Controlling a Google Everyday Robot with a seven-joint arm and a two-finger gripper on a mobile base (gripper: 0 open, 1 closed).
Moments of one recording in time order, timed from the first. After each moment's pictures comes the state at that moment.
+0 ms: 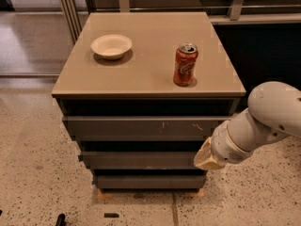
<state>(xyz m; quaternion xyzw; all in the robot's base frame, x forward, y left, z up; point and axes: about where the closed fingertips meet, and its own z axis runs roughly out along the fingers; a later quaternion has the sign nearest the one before) 0.417 -0.147 0.708 -0.62 0.75 0.15 0.17</state>
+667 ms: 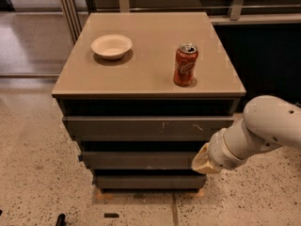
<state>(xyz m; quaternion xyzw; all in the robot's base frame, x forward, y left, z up) 0.423 -0.145 0.676 -0.62 0.75 0.15 0.18</state>
